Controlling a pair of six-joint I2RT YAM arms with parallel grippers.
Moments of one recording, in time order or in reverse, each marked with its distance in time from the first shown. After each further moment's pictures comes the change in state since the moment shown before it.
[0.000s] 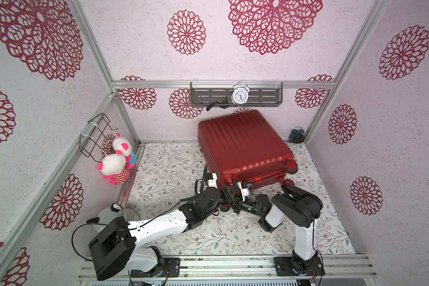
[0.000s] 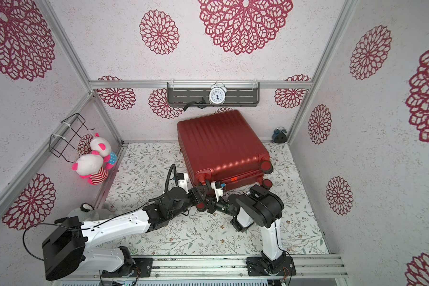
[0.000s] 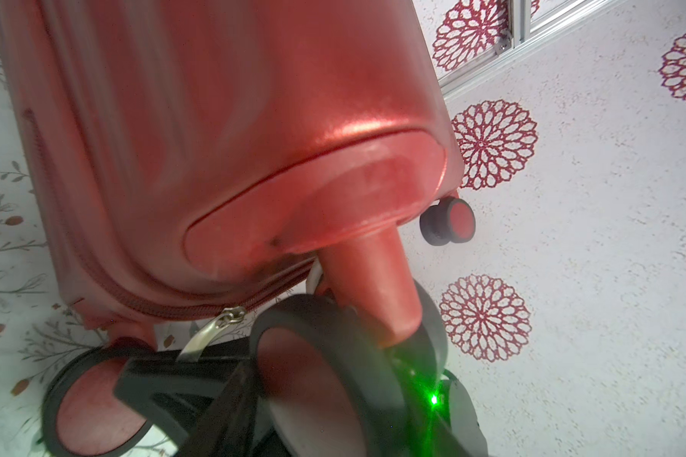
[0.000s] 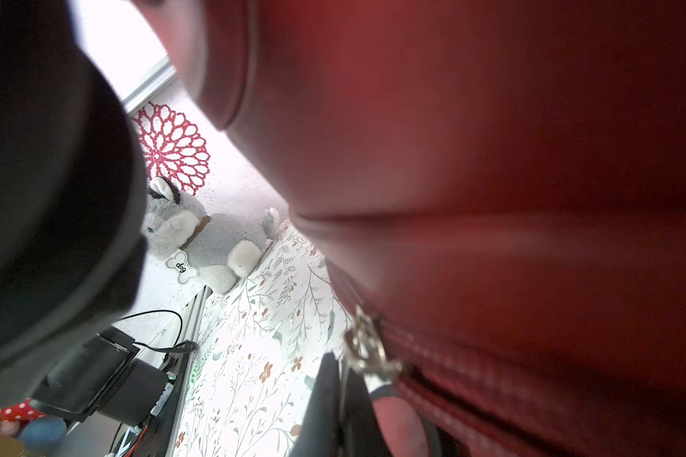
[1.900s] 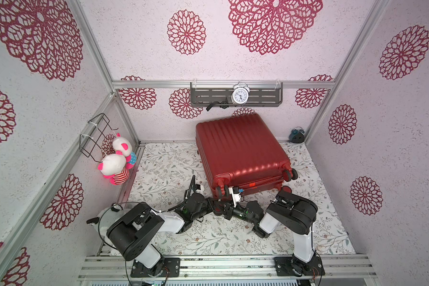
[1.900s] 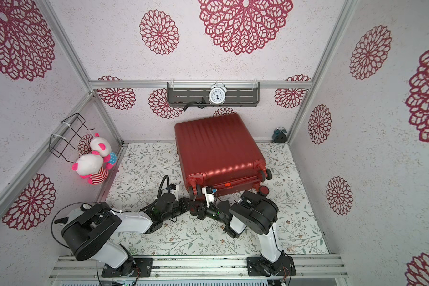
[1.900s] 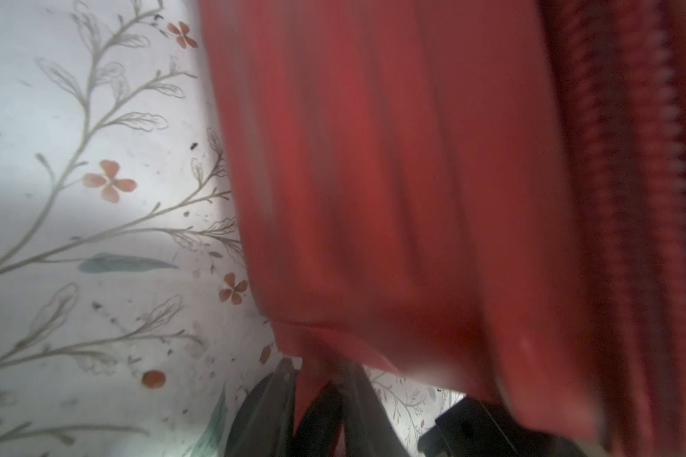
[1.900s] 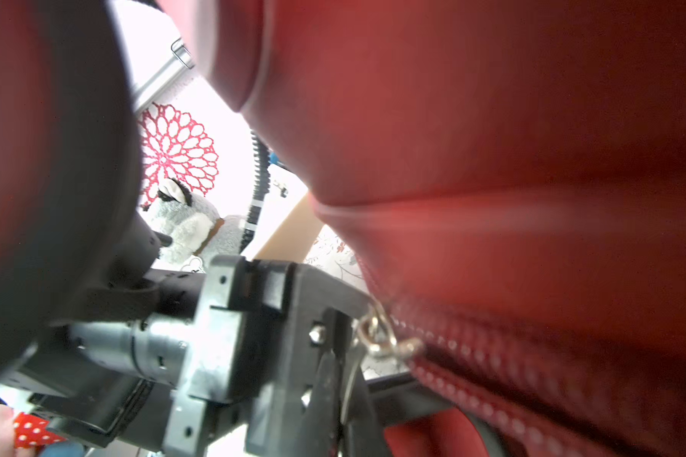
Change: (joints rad) left arm 0.252 0.230 -0.325 0.396 0.282 0.044; right arm 0.206 -0.009 0.026 -0.019 0.215 0.107
